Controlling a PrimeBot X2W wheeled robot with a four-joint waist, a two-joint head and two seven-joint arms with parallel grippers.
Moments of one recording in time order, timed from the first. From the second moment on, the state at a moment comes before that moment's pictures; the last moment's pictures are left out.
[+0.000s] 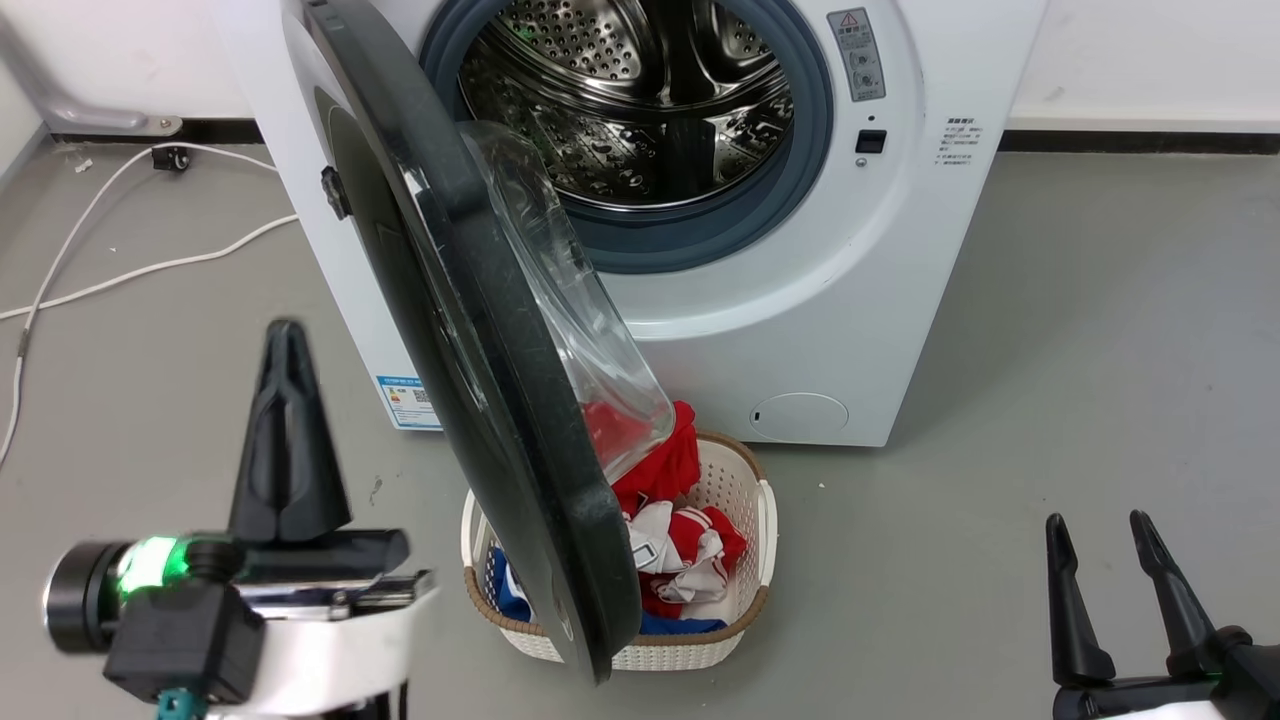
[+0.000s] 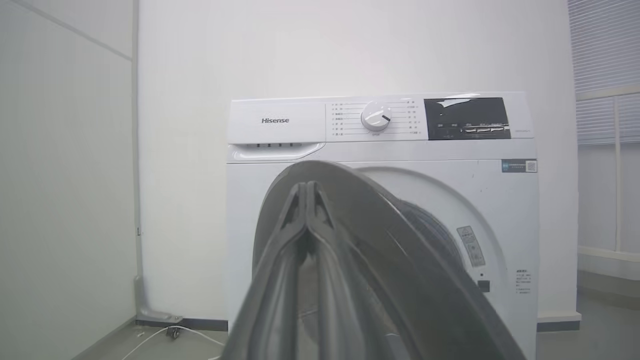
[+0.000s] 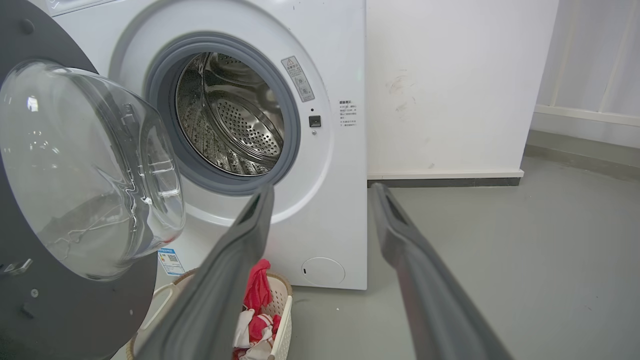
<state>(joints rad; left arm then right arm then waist) -0.02 0.05 -0.05 -0.36 -0.05 0.06 -0.26 0.17 -0.05 -0.07 -0.06 0.13 0.13 -0.26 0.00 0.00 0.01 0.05</state>
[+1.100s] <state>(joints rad) -0.05 0.06 -0.55 -0.19 0.00 -0.07 -0.26 0.16 -0.05 -0.05 -0.07 0.12 0.13 -0.26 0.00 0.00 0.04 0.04</state>
